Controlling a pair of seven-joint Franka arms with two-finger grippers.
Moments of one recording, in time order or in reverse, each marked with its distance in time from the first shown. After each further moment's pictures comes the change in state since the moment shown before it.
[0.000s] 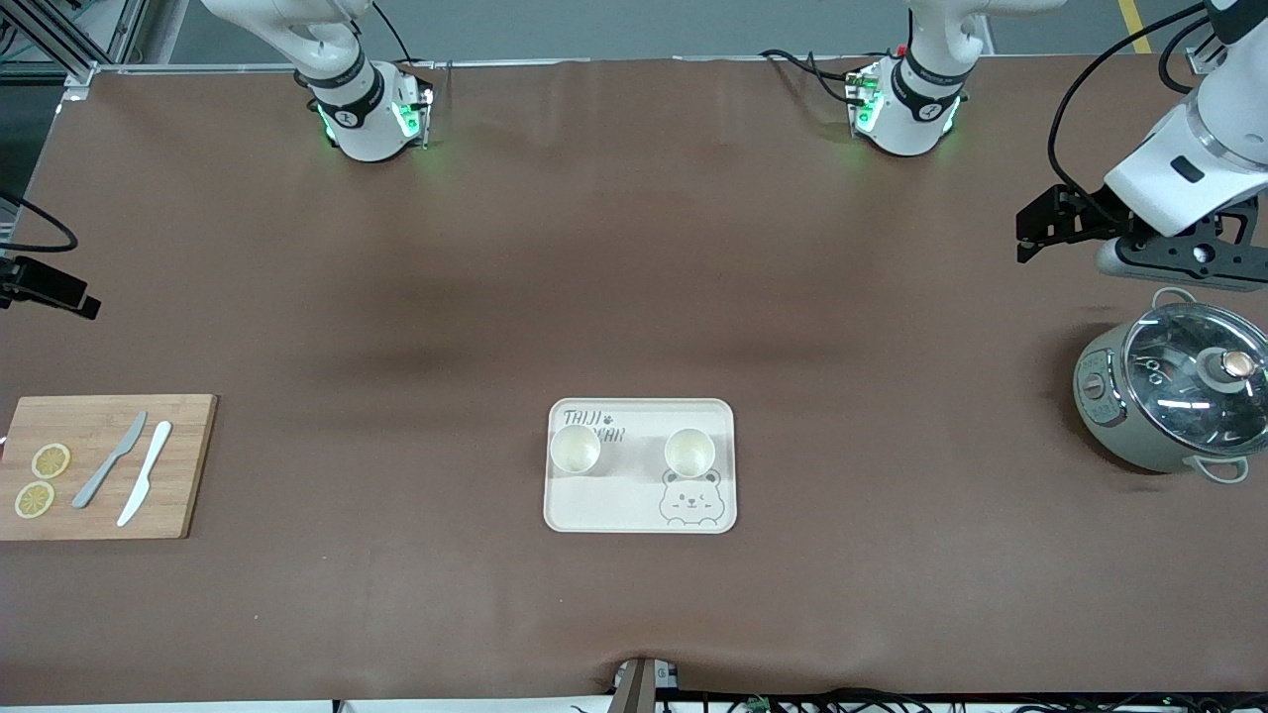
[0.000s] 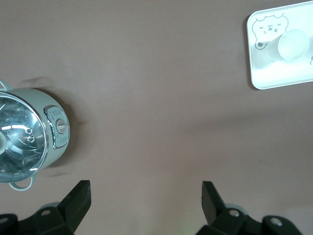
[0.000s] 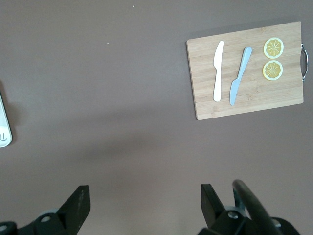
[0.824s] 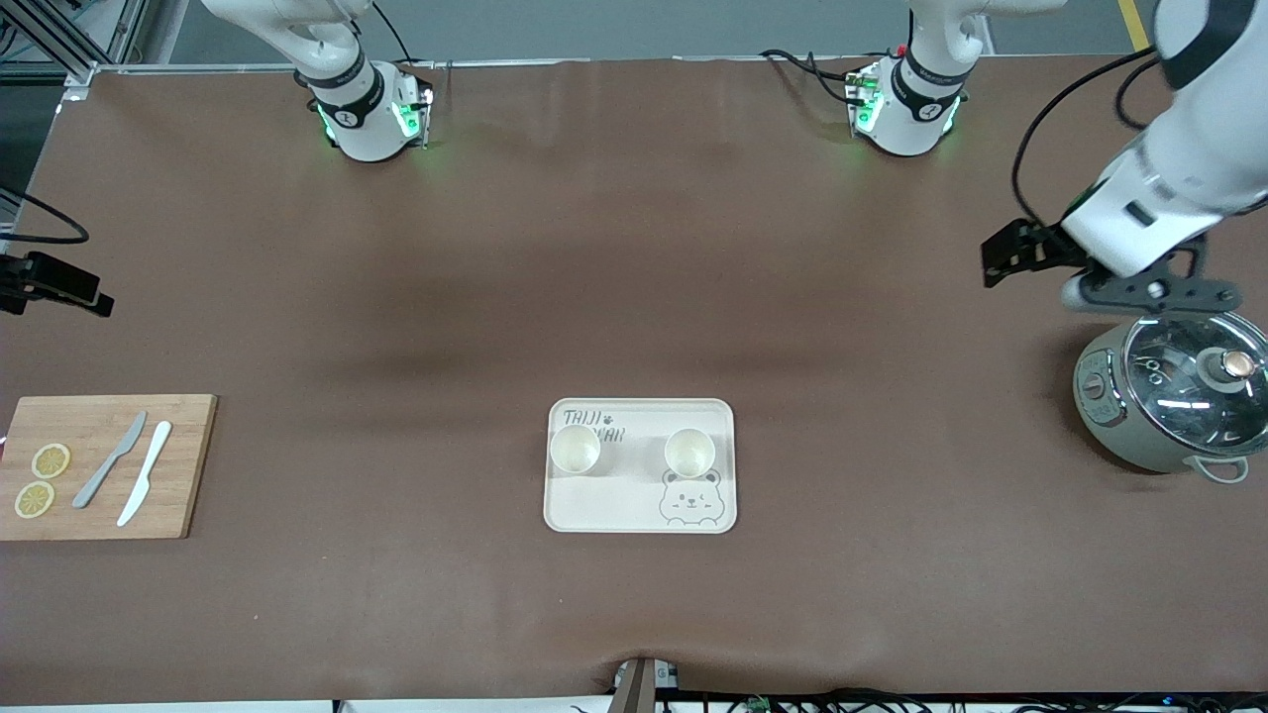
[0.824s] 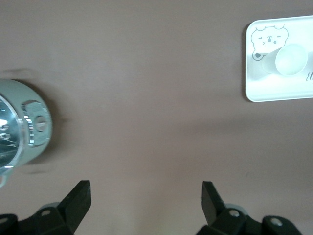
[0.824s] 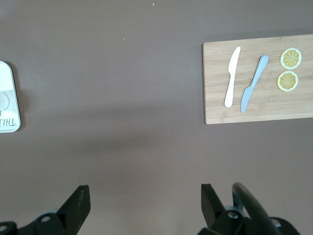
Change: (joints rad) left arm -0.048 0.091 -0.024 0.011 -0.016 0.048 -0.168; right arm 0.002 0.002 0.008 0.000 0.028 -0.003 -0.082
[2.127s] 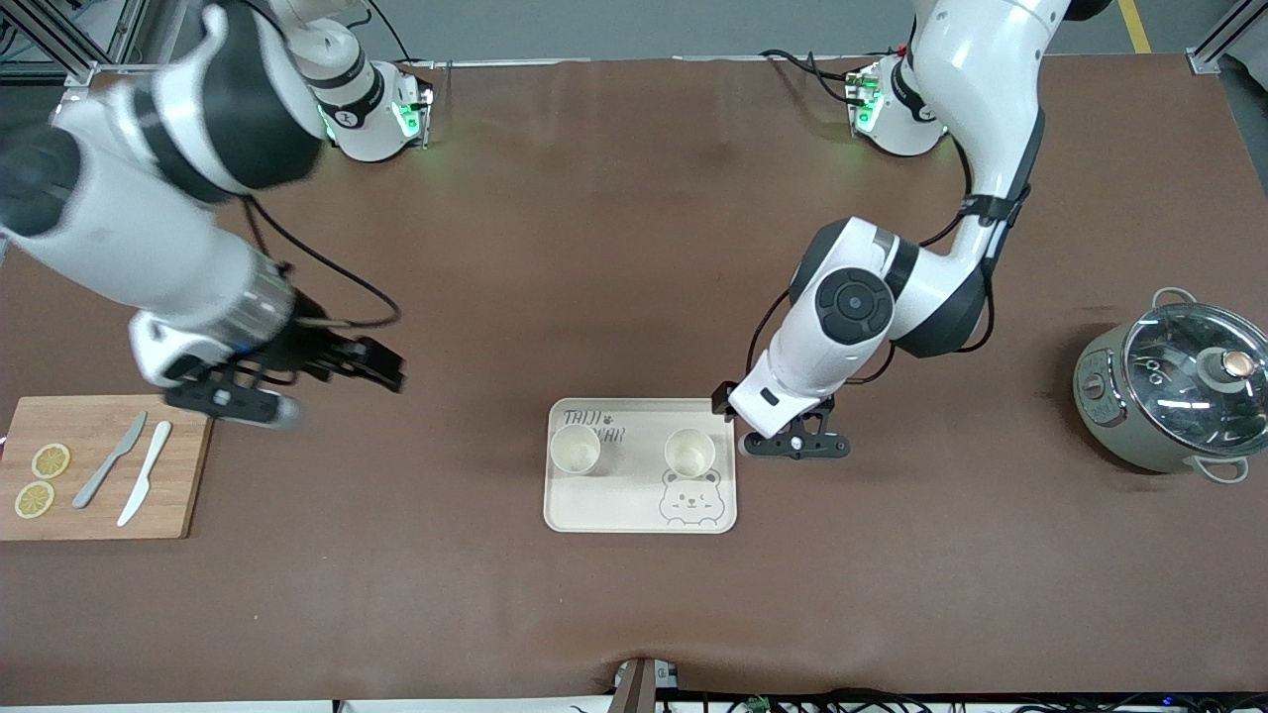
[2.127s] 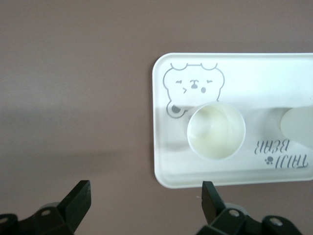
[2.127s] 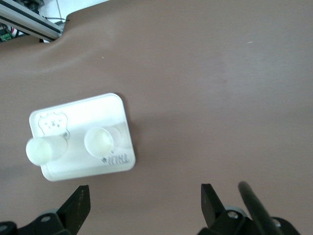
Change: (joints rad) left arm -0.283 0.514 -0.015 0.077 0.002 0.579 -0.323; right arm 0.412 0.213 0.020 0.007 0.144 0.366 0.580
